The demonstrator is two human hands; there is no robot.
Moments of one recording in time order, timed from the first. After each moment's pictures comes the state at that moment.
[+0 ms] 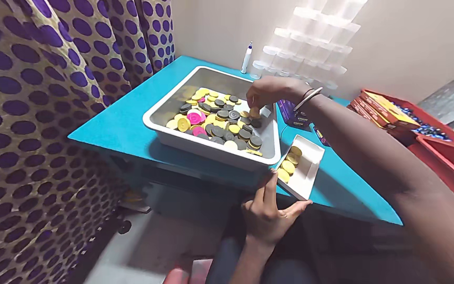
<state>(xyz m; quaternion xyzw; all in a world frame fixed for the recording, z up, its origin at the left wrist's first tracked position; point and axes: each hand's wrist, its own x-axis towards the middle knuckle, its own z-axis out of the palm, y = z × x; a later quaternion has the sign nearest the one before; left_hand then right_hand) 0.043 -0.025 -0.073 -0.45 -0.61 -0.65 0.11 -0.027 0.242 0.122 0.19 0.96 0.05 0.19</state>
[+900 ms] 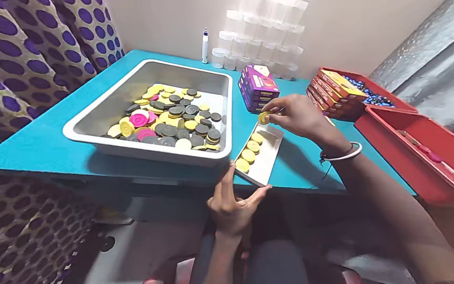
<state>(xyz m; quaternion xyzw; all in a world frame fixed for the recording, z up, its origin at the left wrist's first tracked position) 0.046 -0.022 -0.074 -0.46 -0.59 -0.66 0.11 0.164 0.152 0.099 0.40 0.90 -0.05 -0.14</state>
